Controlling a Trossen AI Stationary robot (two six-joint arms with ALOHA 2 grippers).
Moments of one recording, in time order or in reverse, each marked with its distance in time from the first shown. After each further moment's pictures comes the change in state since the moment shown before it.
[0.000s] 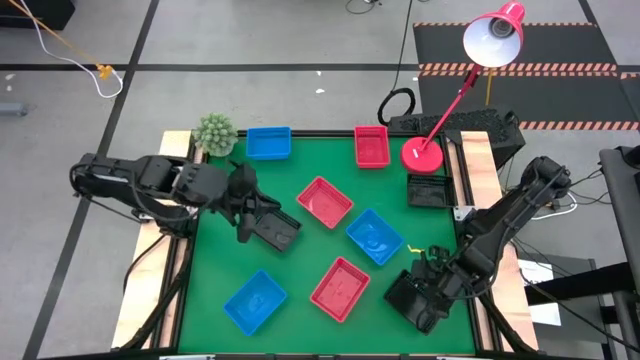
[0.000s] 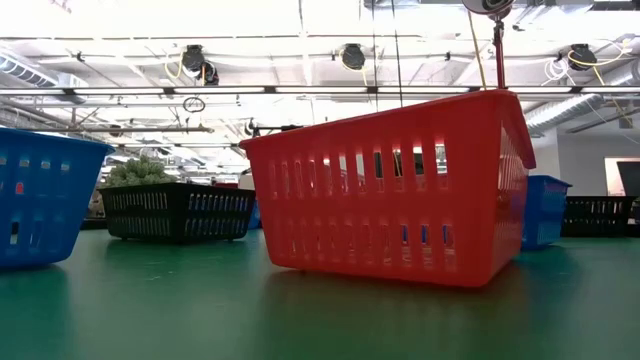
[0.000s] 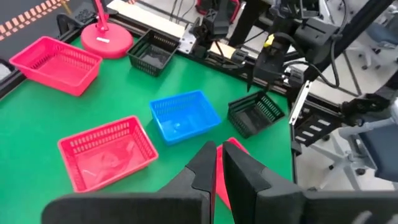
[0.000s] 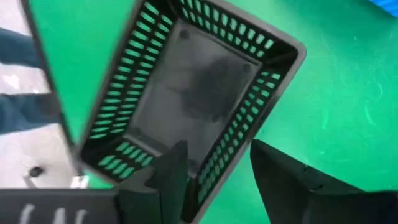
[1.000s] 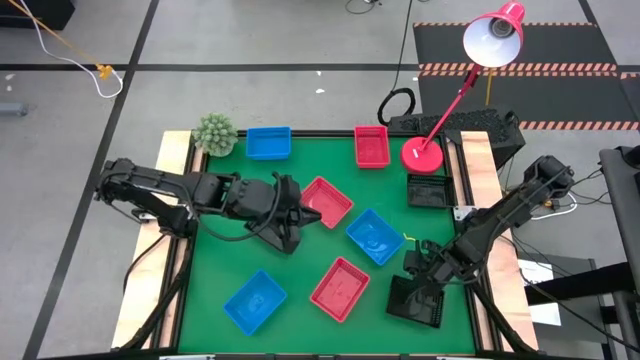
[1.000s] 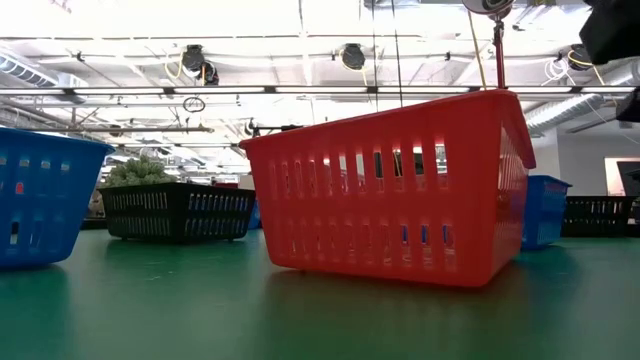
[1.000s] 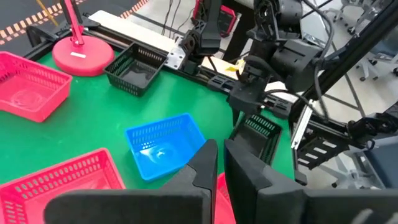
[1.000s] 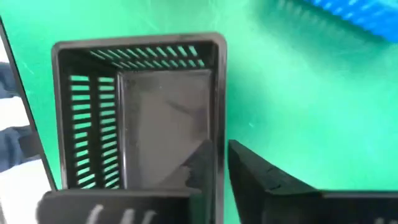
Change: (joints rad) left arm 0.014 0.226 0.000 0.302 -0.001 0.035; right arm -0.106 -0.046 -0.153 0.187 0.017 -0.034
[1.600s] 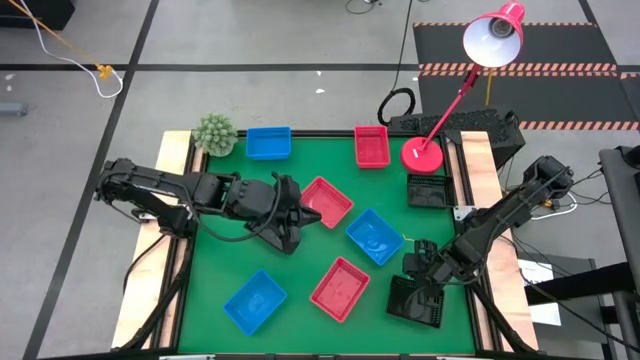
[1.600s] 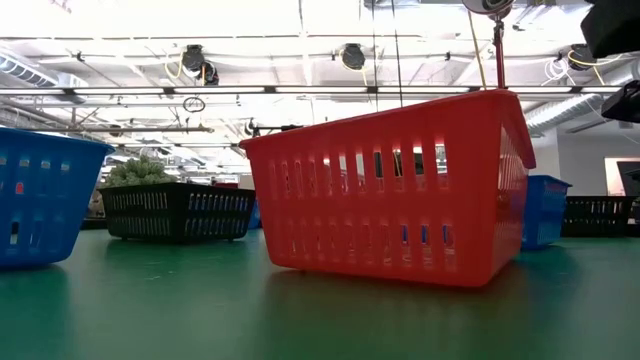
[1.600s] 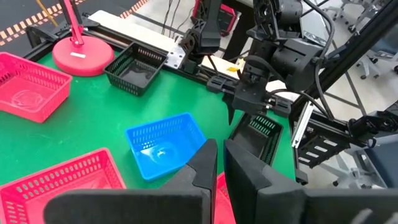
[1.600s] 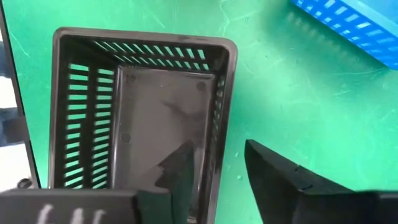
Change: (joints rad) left arm 0.006 0.000 0.000 -0.002 0.000 0.005; right arm 0.000 0.013 0.000 0.013 0.010 -0.118
